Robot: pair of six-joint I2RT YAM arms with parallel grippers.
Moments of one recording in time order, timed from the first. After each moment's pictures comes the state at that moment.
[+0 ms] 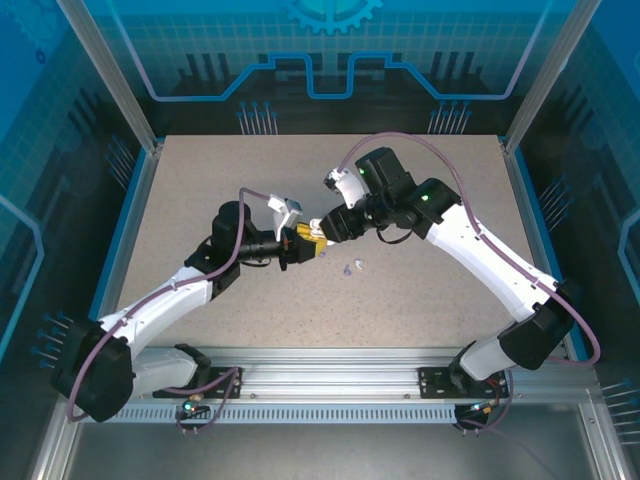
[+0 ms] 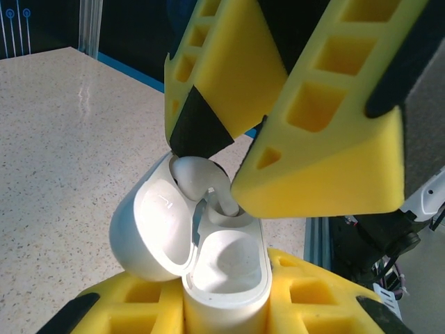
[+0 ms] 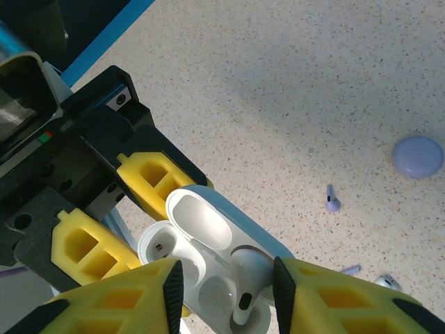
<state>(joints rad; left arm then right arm) -0.47 1.18 0.71 0.24 0.79 -0.19 0.69 1.49 1.57 -0.91 -0.34 0.11</state>
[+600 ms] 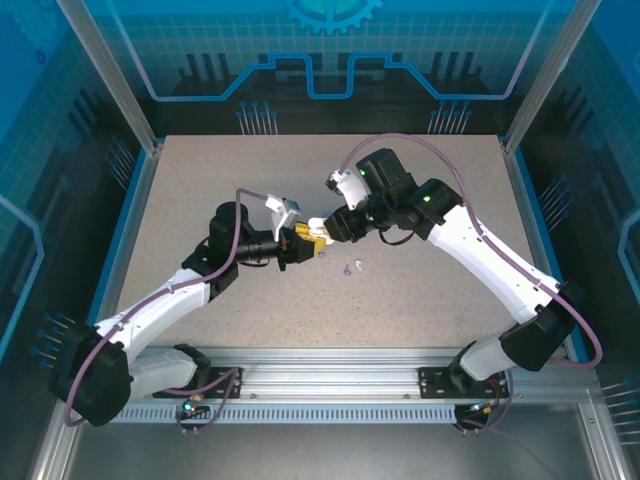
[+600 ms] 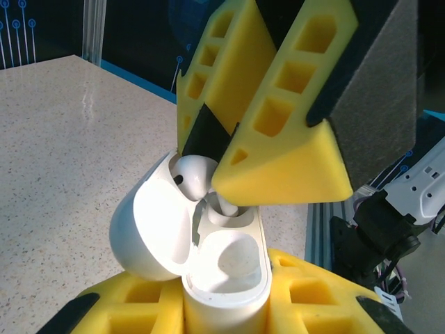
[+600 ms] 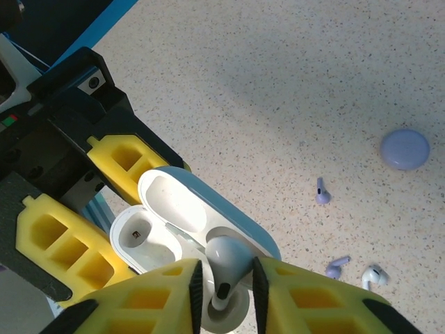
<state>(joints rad) -0.47 1.16 0.71 0.23 0.78 -0.19 0.69 1.48 1.57 -0.93 -0.31 0.10</state>
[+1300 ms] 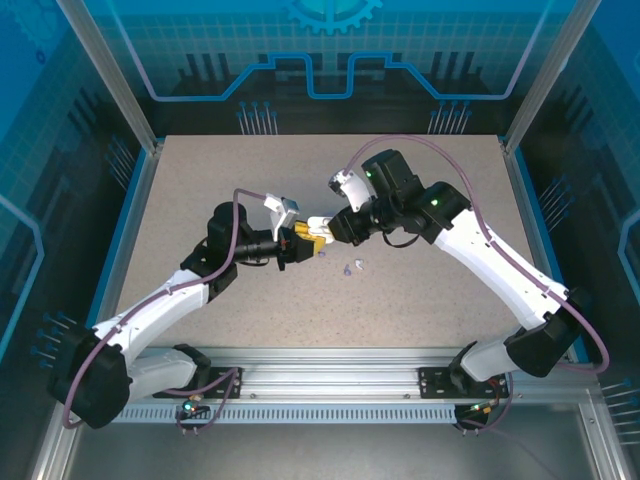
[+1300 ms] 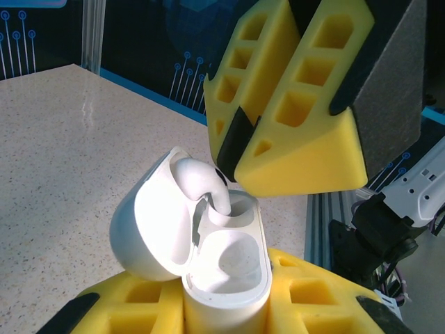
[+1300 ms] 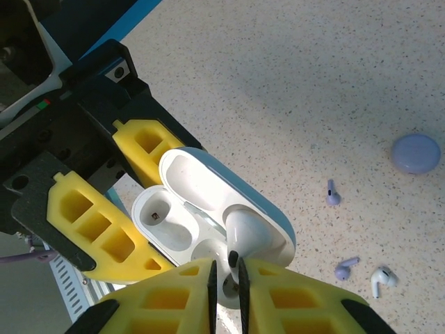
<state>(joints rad) -0.47 1.14 0.71 0.24 0.78 -0.19 0.69 1.44 1.55 -0.93 -0.34 0.10</state>
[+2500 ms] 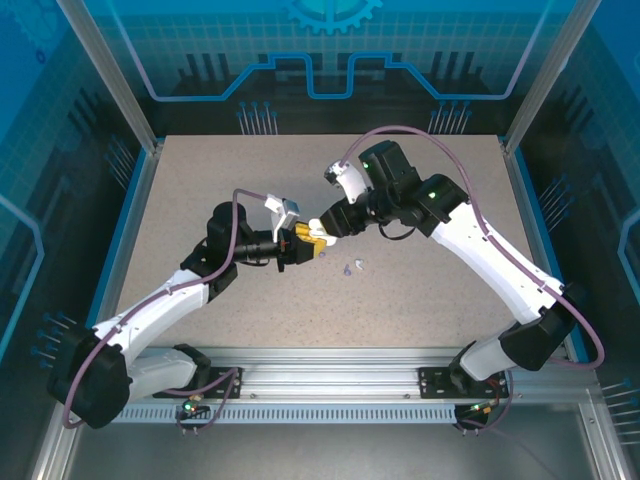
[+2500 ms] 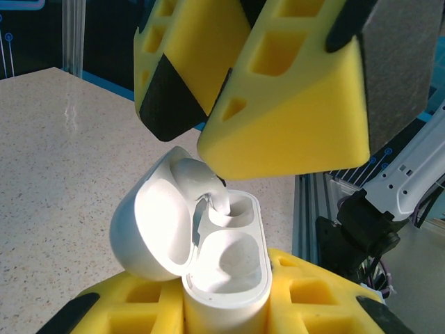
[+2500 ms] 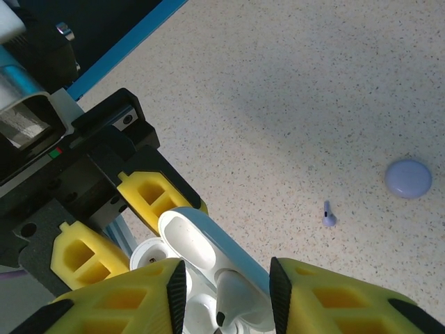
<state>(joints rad) -0.47 1.14 0.71 0.26 0.83 -0.19 0.69 1.48 1.63 -0.94 -0.34 0.09</state>
